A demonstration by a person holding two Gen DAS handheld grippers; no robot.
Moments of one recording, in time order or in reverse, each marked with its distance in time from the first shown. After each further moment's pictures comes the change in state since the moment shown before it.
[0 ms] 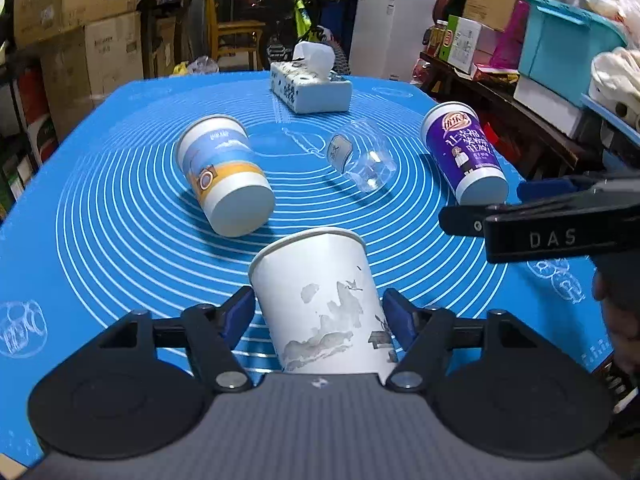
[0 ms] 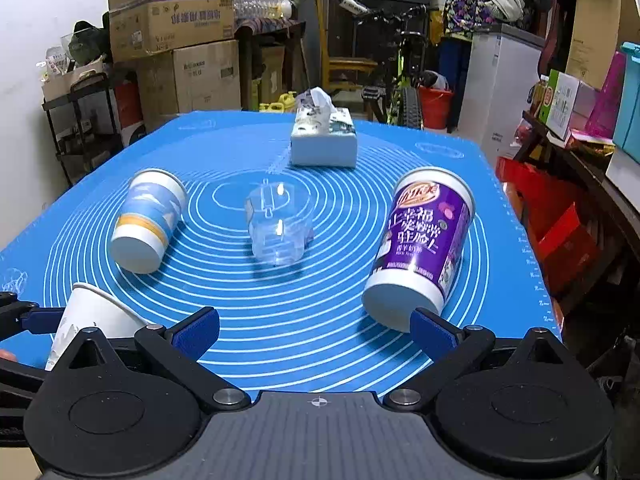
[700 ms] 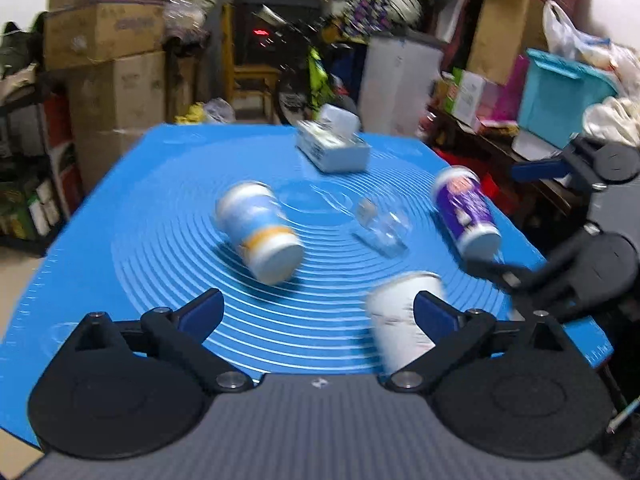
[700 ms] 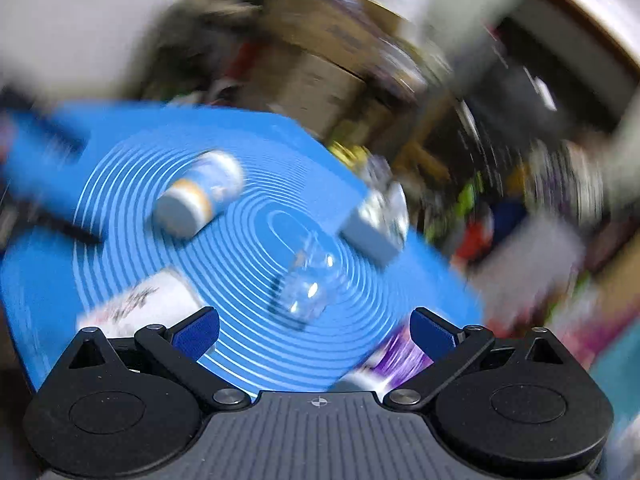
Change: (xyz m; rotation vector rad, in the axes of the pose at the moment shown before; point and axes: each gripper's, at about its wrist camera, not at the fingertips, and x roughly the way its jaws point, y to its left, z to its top) left arm -0.062 0.031 -0.001 -0.032 -0.159 0.026; right arm -0.055 0.075 -0.001 -0.889 -0.178 -0.097
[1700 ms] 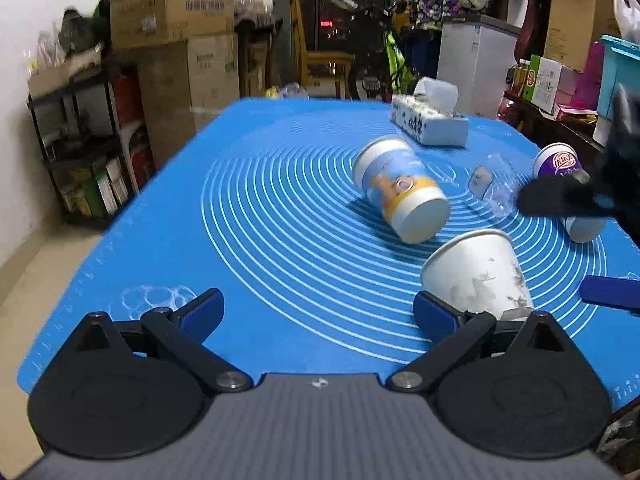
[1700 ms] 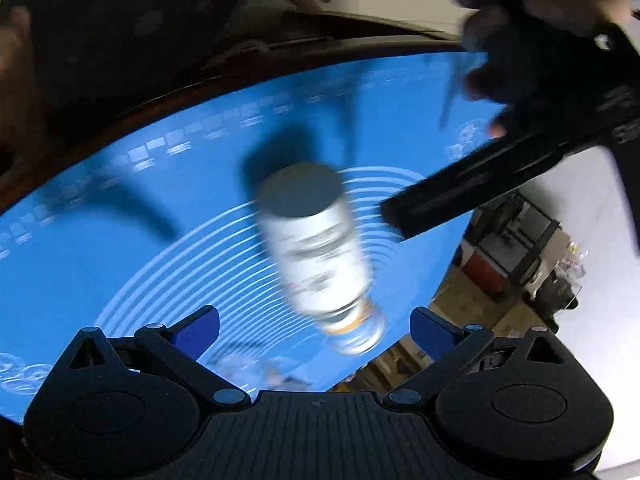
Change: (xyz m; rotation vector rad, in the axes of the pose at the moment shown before) left arm 0.028 0.045 -0.024 -0.041 0.058 0.189; right arm 0.003 0.147 0.022 -1.601 -0.167 0.068
